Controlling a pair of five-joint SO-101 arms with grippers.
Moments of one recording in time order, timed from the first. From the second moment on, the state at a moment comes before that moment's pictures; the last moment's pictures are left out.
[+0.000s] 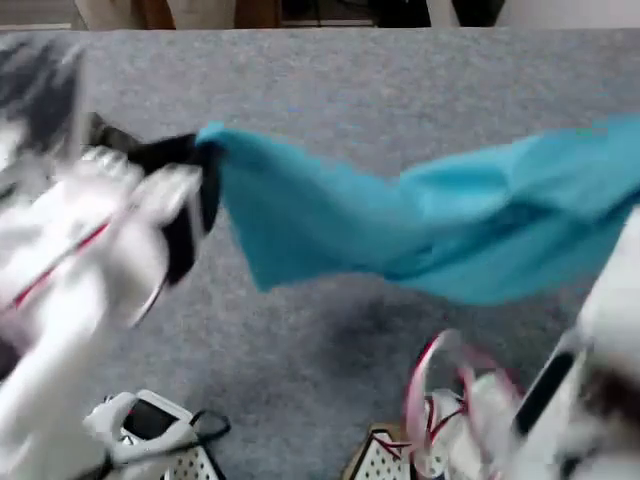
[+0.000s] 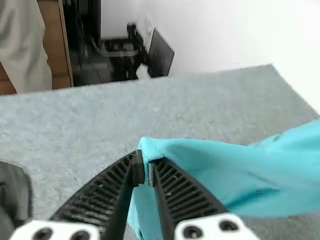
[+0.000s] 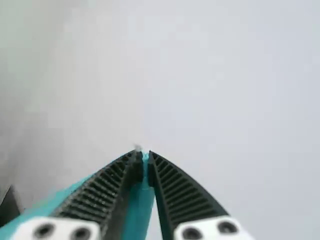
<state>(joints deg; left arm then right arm) 21.5 -33.3 -40.2 100.3 0.5 31.9 -16.0 -94.8 95.3 15.9</state>
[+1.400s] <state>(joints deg) 12.0 16.8 -4.3 54.5 -1.2 14.5 5.8 14.8 38.5 20.4</state>
